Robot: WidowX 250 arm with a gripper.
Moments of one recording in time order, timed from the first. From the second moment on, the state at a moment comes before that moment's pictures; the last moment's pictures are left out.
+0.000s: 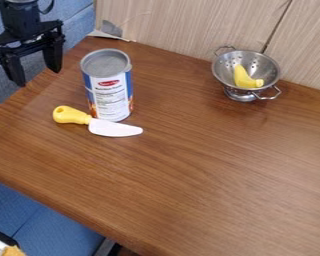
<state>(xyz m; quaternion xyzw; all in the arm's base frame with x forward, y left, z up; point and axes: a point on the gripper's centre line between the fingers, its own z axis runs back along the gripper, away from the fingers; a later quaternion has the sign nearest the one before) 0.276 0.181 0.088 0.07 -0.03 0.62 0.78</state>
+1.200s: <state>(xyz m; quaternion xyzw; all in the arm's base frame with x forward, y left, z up) 0.262 0.123 0.041 0.04 -0.05 0.63 0.78</state>
